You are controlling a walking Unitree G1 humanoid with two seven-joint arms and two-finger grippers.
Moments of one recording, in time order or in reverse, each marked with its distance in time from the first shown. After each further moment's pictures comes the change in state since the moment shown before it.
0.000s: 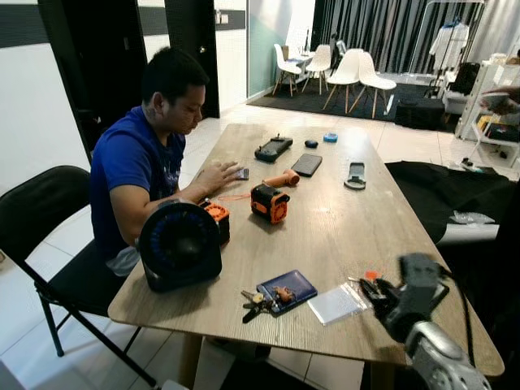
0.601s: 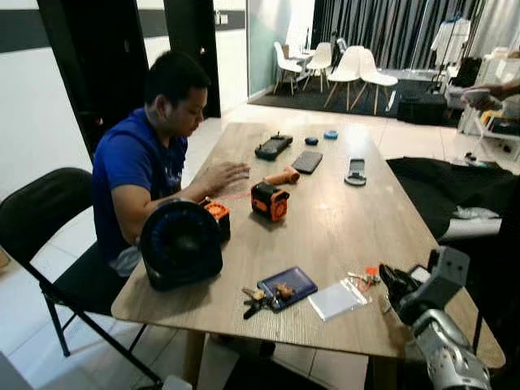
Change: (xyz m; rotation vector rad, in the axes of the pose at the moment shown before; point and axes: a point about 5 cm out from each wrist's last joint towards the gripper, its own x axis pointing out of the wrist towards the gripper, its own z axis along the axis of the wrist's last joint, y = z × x) left arm 0.004 0.002 0.007 0.018 -0.010 -0.006; right arm 0.029 -0.007 0.013 0.072 -0.059 -0.025
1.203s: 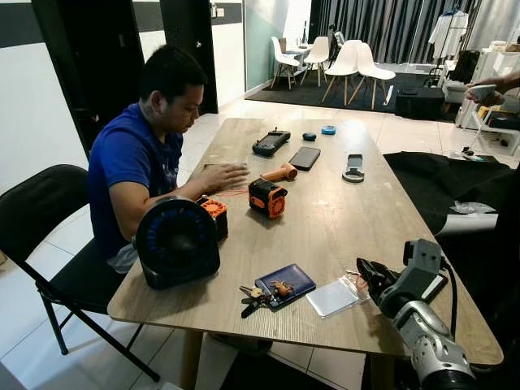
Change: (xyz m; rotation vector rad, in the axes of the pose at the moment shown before) left arm -0.007 -0.002 -0.009 -0.013 0.016 0.003; right arm 0.009 0.025 -0.011 -0.036 0.052 0.157
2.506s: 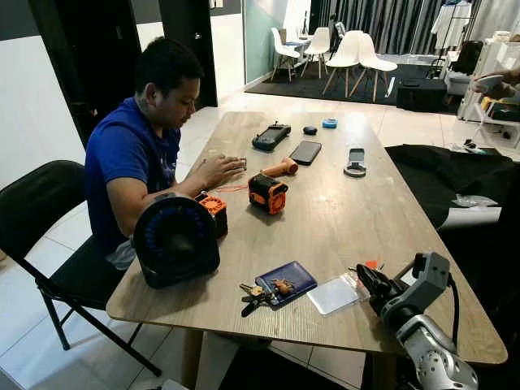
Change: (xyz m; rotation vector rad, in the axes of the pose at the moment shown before) left arm 0.001 0.000 0.004 0.007 -0.001 -0.023; right arm -0.016 -0.006 -0.007 0.169 -0.030 0.003
